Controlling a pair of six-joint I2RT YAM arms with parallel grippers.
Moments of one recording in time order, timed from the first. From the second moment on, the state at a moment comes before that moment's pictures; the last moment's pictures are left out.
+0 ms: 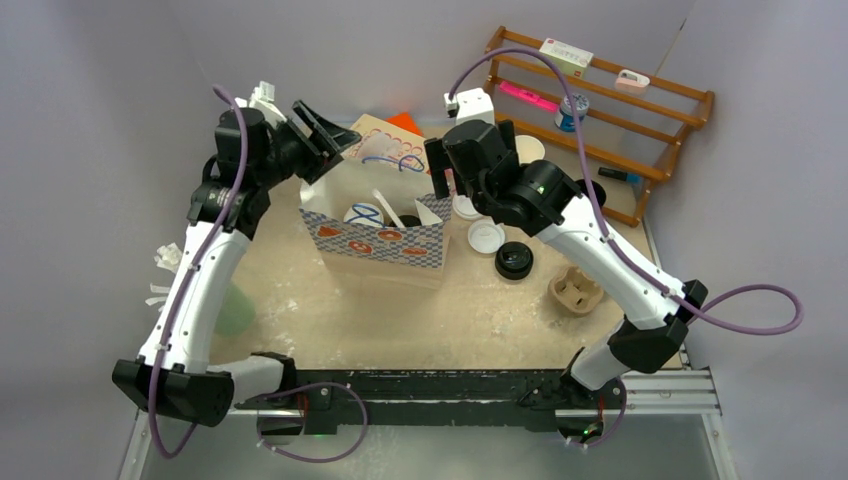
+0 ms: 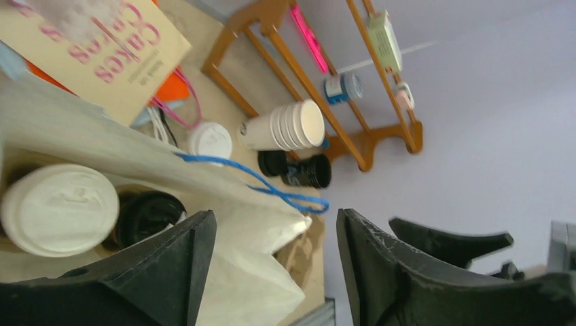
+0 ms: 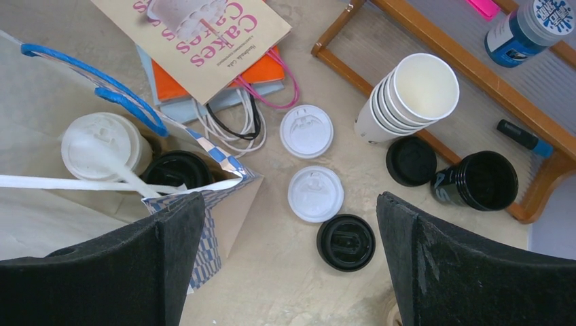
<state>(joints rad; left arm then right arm) -0.19 1.20 1.40 -0.47 0.35 -0.98 0.88 1.55 1.89 -0.95 0.66 0.26</state>
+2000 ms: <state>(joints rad) -0.10 1.03 0.77 -0.29 -0.28 -0.42 0.51 1.09 0.89 -0.35 0.41 0.40</state>
